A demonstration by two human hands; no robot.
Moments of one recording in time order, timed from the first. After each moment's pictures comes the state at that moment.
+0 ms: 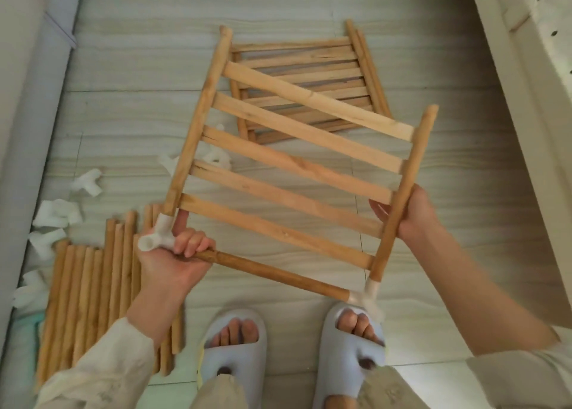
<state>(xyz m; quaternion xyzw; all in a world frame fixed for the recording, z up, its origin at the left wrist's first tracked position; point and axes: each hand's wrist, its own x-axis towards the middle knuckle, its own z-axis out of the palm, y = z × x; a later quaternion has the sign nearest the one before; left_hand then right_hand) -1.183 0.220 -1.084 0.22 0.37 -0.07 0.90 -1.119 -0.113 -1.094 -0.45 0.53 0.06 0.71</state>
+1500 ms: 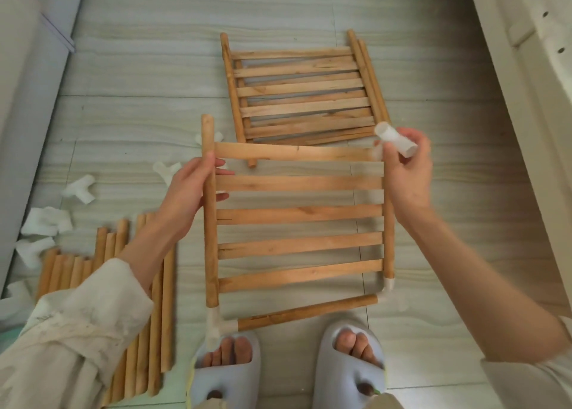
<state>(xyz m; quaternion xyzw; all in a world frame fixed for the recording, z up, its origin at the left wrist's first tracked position) -1.089 0.203 -1.074 0.69 0.23 -0.14 0.67 -1.076 -0.090 -1.070 -0.78 0.21 -0.08 0.58</state>
